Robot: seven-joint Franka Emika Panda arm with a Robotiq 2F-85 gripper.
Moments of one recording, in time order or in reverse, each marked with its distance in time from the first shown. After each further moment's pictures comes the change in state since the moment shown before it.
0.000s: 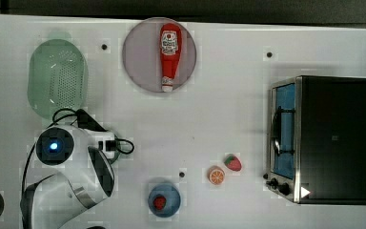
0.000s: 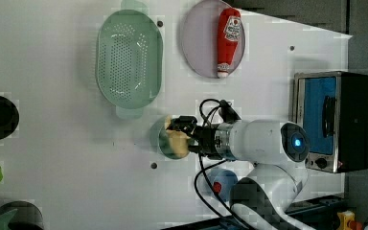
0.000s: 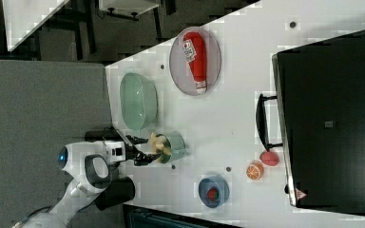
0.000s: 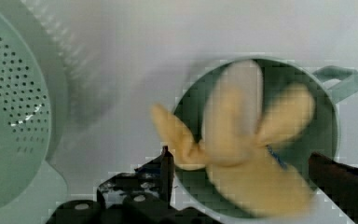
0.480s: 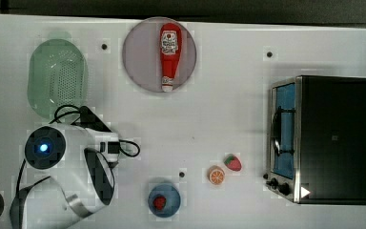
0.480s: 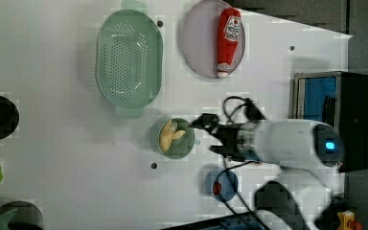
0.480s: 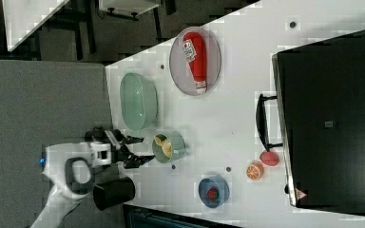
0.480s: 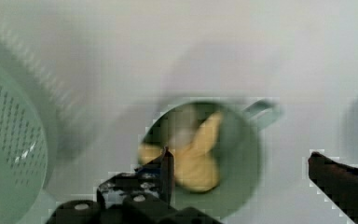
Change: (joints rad) arm -0.018 -0.180 -0.027 0.008 0.001 -0.208 0.015
